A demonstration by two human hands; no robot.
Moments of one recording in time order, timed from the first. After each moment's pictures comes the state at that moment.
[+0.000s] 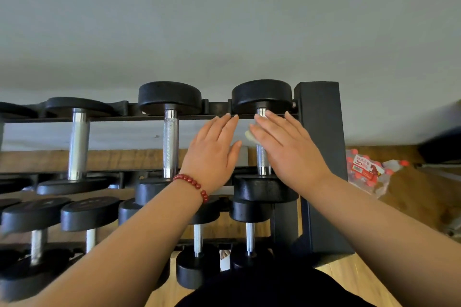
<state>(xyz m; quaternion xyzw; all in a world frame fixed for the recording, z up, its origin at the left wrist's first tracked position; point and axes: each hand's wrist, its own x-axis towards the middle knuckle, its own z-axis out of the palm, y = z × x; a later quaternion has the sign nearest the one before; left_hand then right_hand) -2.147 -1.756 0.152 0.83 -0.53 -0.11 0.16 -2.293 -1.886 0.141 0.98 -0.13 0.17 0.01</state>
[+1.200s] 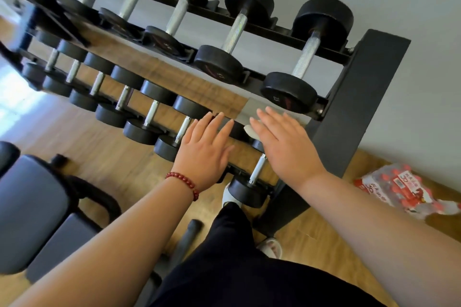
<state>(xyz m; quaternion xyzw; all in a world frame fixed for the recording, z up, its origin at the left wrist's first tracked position) -2.385 -1.579 0.127 0.94 -0.34 0.03 -0.01 -2.446 -1.778 0.116 0.98 0.09 0.15 -0.07</state>
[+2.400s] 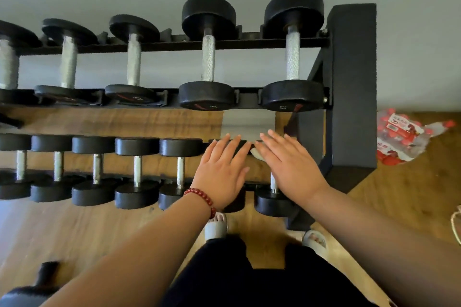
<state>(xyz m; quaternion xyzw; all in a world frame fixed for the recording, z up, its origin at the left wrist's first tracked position) -2.268 -1.563 0.084 0.83 -0.56 -0.04 -0.04 -2.397 -1.708 0.069 0.99 -0.11 0.07 -0.04</state>
